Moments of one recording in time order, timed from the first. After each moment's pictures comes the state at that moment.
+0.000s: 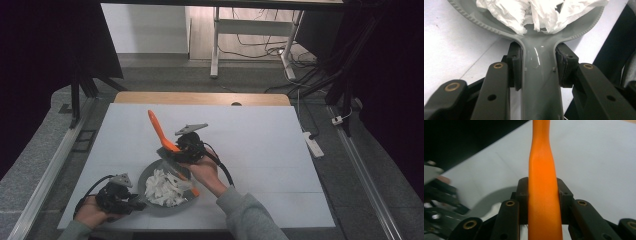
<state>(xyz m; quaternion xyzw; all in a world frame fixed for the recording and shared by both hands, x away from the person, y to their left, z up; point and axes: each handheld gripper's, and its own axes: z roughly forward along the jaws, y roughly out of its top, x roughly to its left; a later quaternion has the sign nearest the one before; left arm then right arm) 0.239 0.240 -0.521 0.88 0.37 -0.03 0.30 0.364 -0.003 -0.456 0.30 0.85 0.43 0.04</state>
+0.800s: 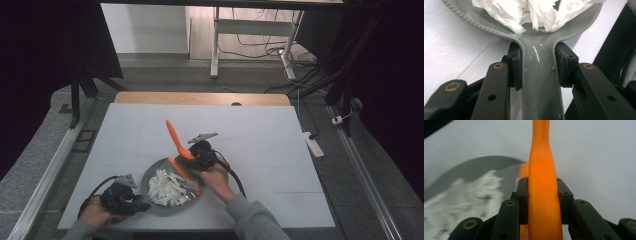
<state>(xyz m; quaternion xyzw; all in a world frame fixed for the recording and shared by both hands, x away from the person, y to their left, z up) 0.239 0.226 -0.522 0.89 0.36 -0.04 0.29 0.363 -0.029 -0.494 0.34 0.86 0.38 0.05</state>
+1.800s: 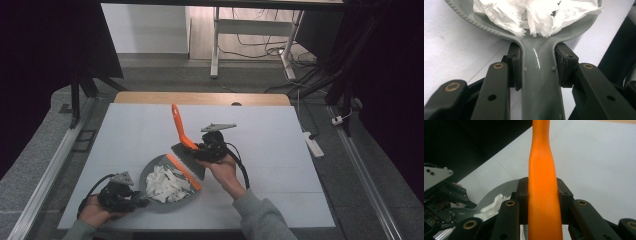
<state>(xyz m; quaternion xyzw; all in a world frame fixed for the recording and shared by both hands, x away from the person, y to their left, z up) 0.238 0.235 -0.517 0.87 0.38 -0.01 0.32 0.368 -0.063 -0.449 0.34 0.81 0.49 0.00</state>
